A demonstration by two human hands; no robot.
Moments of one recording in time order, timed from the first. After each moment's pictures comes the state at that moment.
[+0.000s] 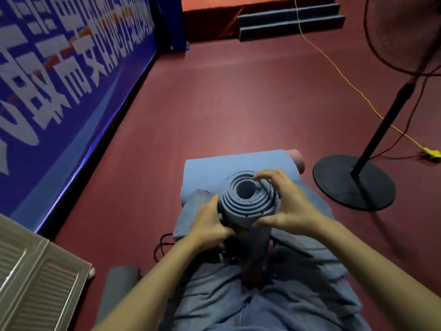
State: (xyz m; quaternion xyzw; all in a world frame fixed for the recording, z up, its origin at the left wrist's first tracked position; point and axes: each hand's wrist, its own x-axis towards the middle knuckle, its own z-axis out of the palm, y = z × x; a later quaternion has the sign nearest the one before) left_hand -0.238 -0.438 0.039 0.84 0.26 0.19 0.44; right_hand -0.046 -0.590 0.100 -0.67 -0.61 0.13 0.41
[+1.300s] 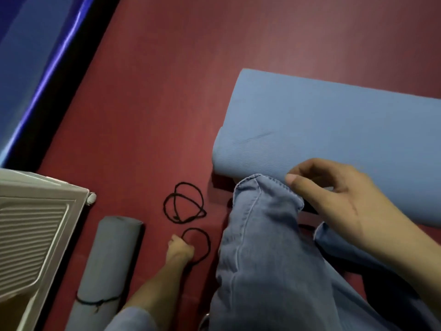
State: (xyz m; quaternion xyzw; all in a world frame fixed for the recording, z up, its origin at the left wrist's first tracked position) left_hand -0.331 -0.270 -0.386 0.41 0.80 -0.23 0.37; right_hand 0.019 -0.266 -0.051 -0.74 -0.42 0.46 0.26
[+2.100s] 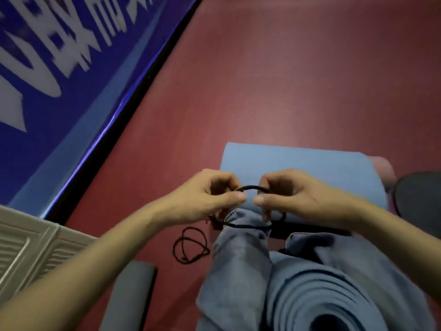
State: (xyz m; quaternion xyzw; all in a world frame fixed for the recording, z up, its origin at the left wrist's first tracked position) left_hand -0.229 -0.221 0.103 0.76 0.27 0.06 0.59; right_hand -0.013 -0.327 0.101 -0.56 -0.60 0.49 0.30
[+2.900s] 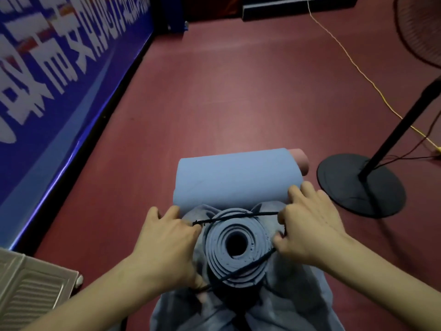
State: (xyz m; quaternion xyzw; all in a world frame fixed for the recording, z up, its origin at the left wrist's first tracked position) left_hand -0.232 -0.428 0.174 0.92 0.28 -0.25 -0.07; right_hand -0.026 -0.564 0.153 -0.84 -0.53 0.03 -0.12
